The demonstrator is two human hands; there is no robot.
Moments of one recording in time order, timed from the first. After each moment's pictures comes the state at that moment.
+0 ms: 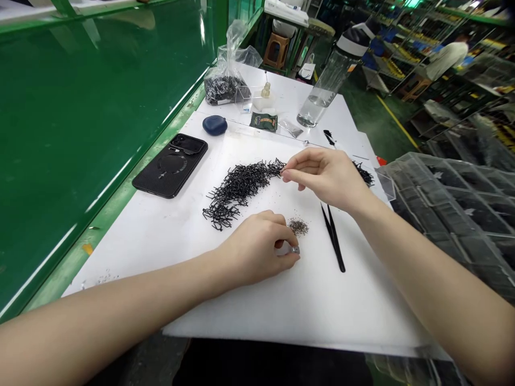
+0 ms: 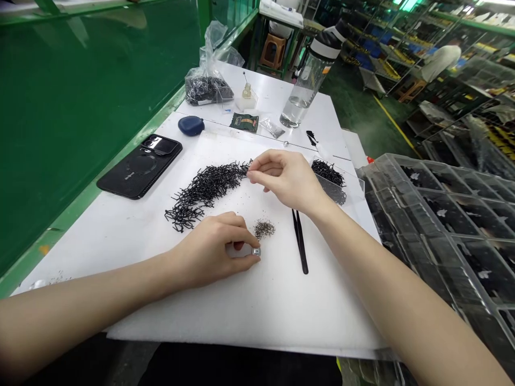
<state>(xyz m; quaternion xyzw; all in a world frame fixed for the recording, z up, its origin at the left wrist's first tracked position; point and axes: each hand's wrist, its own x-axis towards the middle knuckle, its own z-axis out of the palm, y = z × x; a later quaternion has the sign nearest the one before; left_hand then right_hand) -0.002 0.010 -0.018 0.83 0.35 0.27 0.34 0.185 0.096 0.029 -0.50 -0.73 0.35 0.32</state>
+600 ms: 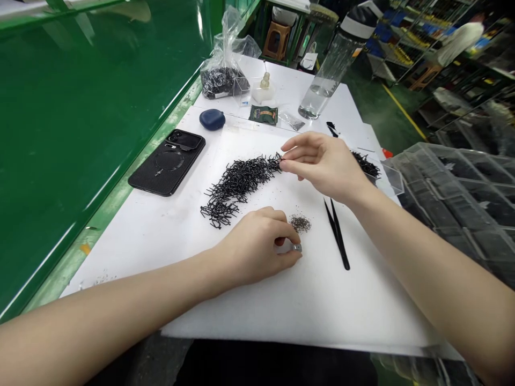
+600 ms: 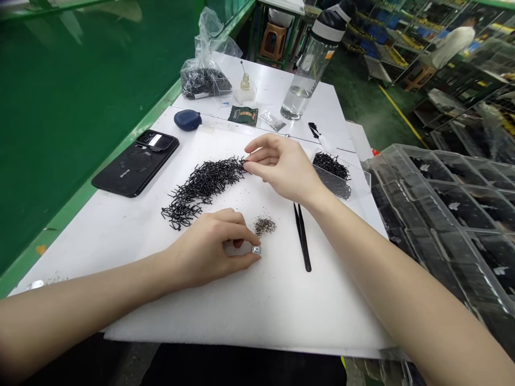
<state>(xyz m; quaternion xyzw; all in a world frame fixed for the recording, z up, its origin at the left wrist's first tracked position) -0.002 0.009 -0.021 0.81 0.34 0.31 0.36 0.182 0.101 0.026 -0.49 -0.70 0.36 0.36</state>
